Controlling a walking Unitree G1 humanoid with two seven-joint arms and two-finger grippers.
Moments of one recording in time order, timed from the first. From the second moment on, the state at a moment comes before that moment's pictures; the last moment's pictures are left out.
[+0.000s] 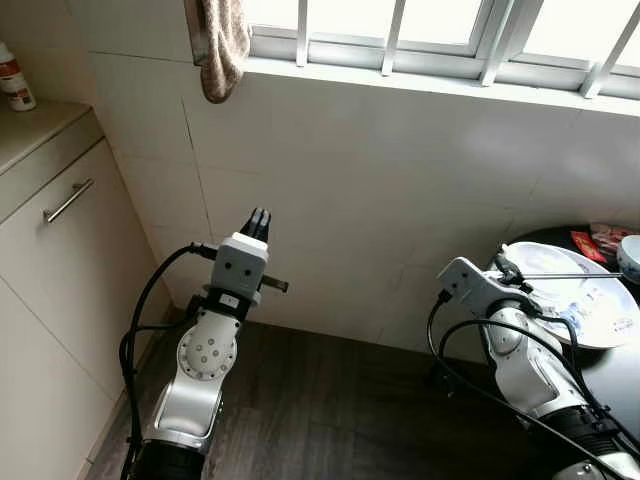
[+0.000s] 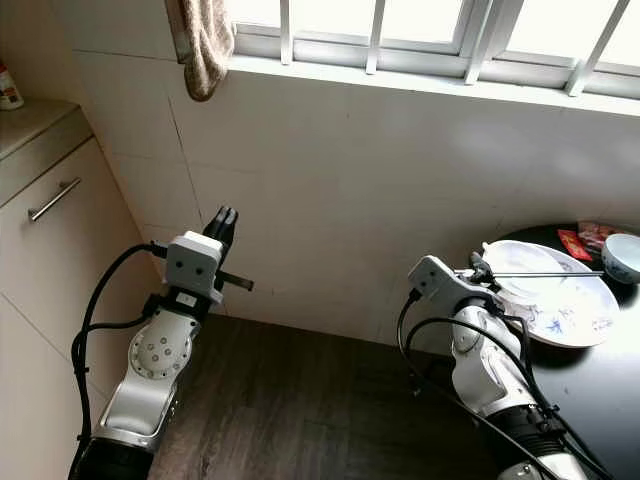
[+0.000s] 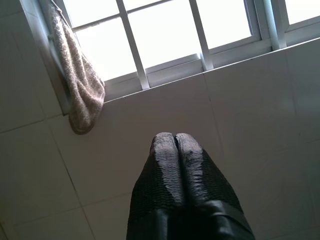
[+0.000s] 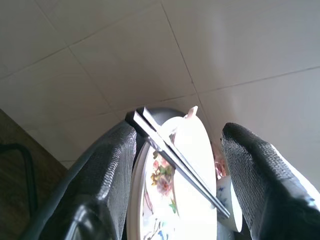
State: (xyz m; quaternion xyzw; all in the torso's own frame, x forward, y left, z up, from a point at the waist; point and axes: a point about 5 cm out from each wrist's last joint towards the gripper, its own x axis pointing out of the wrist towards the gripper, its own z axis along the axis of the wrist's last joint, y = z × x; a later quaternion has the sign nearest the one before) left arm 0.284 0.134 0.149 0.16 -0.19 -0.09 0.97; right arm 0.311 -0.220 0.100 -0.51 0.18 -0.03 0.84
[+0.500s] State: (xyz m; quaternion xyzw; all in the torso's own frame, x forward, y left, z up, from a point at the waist) left arm 0.285 0.134 0.148 0.16 -0.18 -0.10 0.97; right arm 0.315 -0.215 0.095 -0.50 0.16 0.00 0.85
